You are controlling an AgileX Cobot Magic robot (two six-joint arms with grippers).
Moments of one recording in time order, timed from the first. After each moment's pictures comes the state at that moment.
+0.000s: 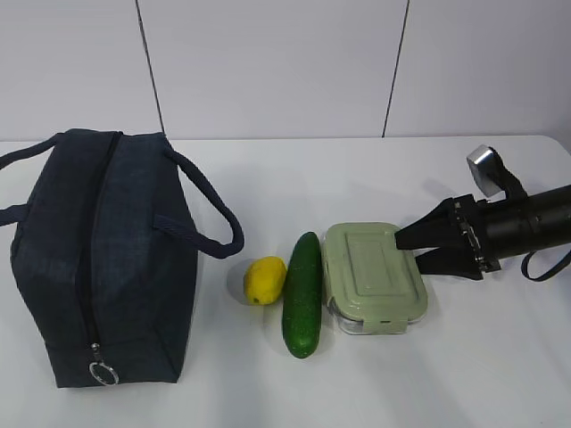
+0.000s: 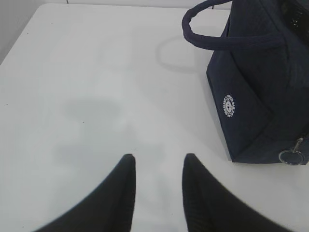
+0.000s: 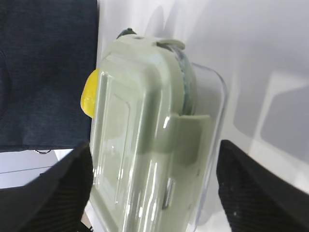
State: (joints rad) left arm -0.10 0.01 -0.52 0.12 1.12 -0.19; right arm -0.20 2.17 -1.14 1.29 1.17 -1.20
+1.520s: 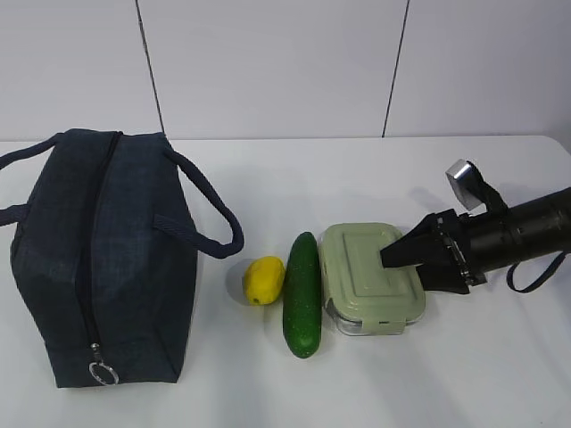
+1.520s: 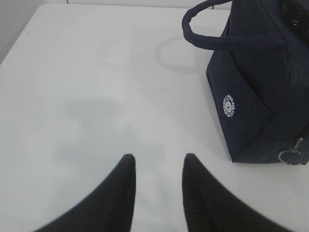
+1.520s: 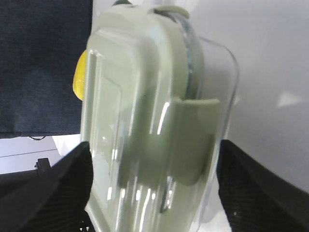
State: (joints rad) left arm -0.10 0.01 -0.52 0.12 1.12 -0.19; right arm -0.15 2.20 -1.14 1.27 1.16 -1.19
